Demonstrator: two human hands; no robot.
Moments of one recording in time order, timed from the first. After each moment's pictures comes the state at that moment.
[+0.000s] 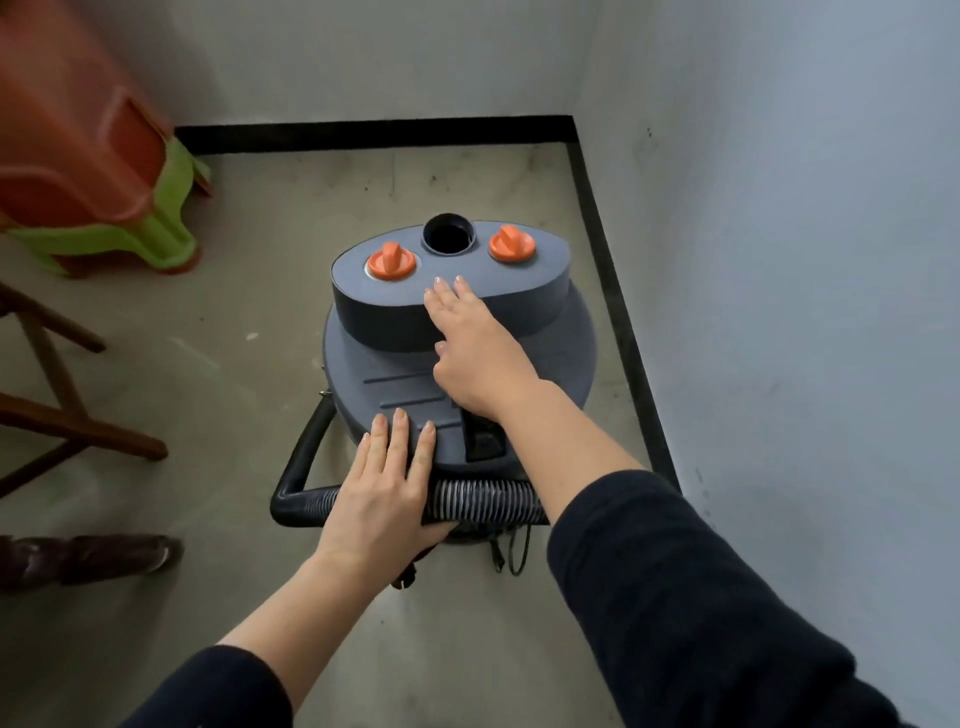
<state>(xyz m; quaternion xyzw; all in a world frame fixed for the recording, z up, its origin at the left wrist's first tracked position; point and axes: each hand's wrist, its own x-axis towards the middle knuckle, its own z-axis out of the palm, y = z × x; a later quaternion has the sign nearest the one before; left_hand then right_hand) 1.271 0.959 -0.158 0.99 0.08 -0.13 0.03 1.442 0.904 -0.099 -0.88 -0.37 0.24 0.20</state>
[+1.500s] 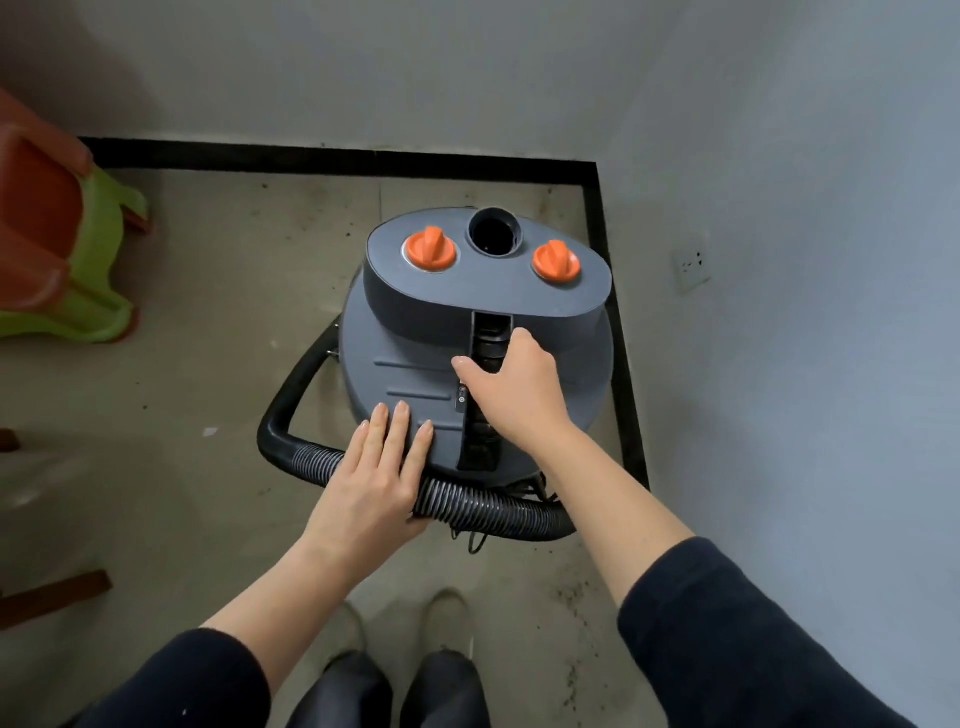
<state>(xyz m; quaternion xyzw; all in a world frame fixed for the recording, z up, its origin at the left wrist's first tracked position) 1.567 1.190 -0.156 0.99 0.02 -0.10 0.05 1.726 1.093 -0.089 -0.90 -0.07 0.28 0.34</state>
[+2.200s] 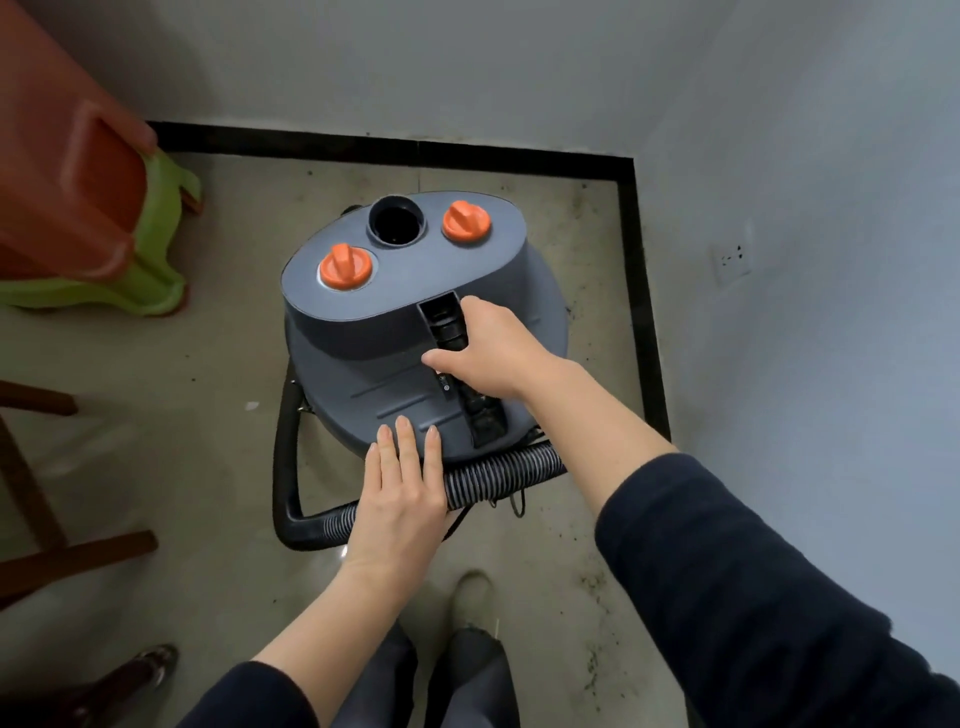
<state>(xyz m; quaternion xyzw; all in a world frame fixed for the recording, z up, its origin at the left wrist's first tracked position) 1.510 1.178 -0.155 0.98 0.12 -0.15 0.02 1.701 1.155 -0.079 -0.86 -0.28 0.36 0.22</state>
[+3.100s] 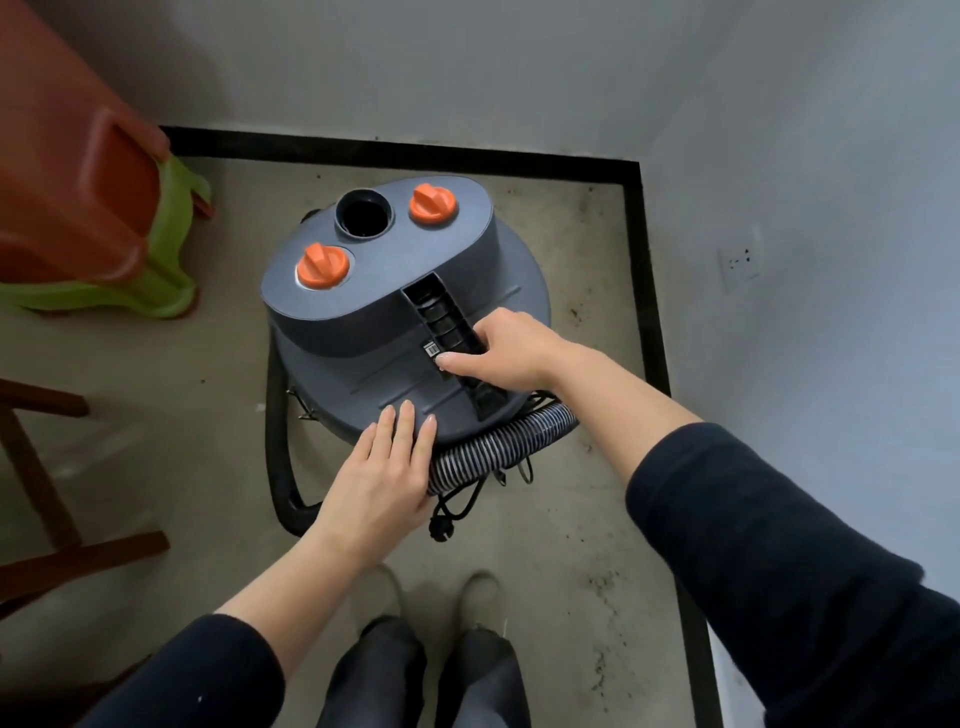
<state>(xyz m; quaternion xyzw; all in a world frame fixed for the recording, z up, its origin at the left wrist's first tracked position) 1.508 1.228 -0.146 0.99 0.05 -0.12 0.01 1.713 1.154 -0.080 -0.84 -0.31 0.41 0.15</state>
